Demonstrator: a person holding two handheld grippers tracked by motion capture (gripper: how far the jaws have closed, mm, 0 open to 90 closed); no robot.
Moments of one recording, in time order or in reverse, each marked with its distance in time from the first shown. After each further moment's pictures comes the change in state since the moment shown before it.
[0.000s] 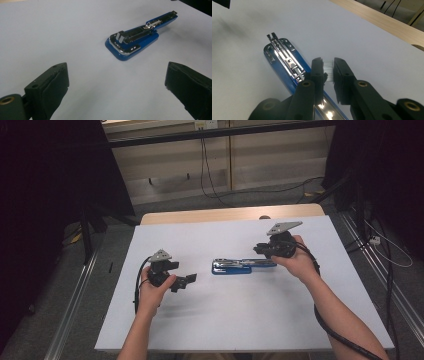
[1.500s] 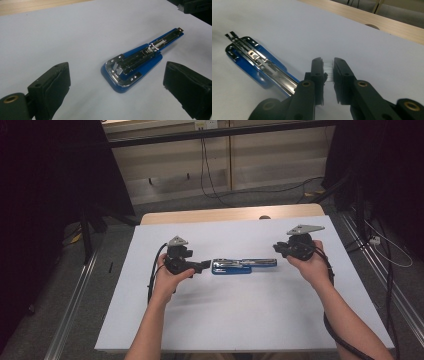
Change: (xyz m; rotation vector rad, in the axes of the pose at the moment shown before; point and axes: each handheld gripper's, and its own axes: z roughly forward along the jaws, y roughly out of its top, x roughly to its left) left arm -0.008 0.039 0.042 0.010 0.000 -0.014; right arm -0.017 -0.027 -0.030 -0.018 -0.198 0.144
